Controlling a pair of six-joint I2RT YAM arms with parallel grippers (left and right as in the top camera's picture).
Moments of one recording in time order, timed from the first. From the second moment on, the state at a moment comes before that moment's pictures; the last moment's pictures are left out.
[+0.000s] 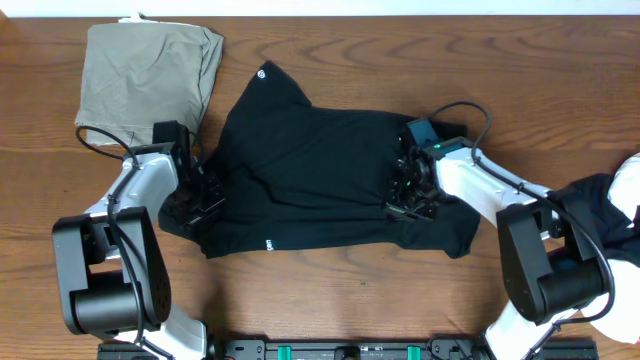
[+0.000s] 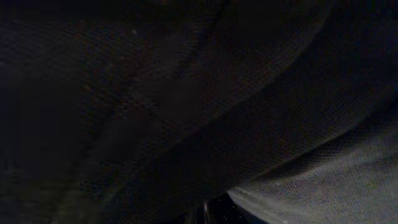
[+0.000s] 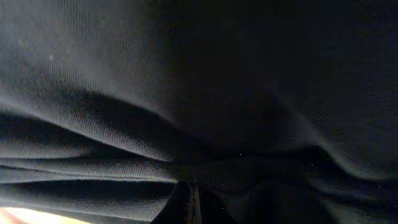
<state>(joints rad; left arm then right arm) 0.13 1.77 0.99 -0.82 0.19 -0.40 0.34 1.87 1.06 -0.76 -0.32 0.61</state>
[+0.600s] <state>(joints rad) 0.20 1.71 1.07 -0.97 0.15 -0.37 0.31 1.90 1.36 -1.09 -0.06 0.53</state>
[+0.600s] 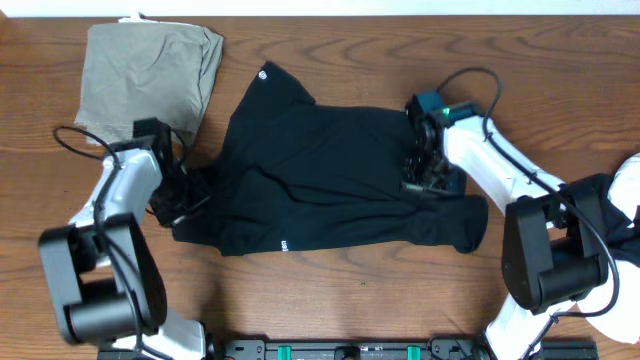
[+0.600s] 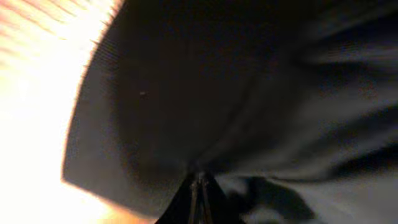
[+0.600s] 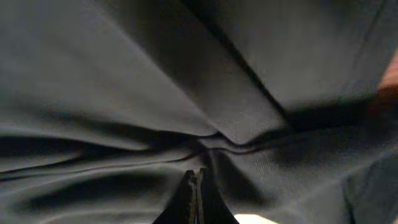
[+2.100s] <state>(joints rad) 0.16 1.76 0.91 -0.86 0.36 -0.40 0.31 1.83 1.46 -1.29 -0.10 0.37</state>
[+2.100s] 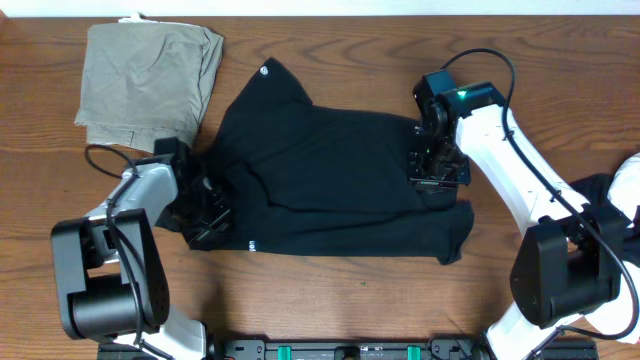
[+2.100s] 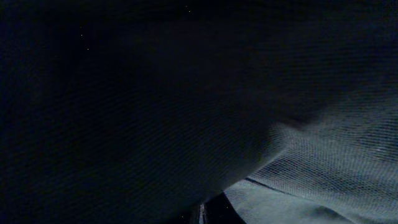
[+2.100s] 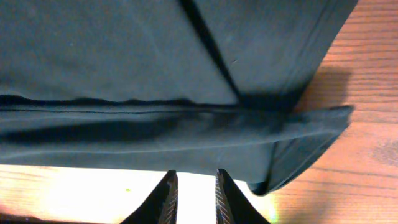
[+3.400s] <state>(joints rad) 0.19 1.76 0.91 -0.87 0.36 -0.35 0.55 1.84 1.14 -0.77 -0.35 0.32</state>
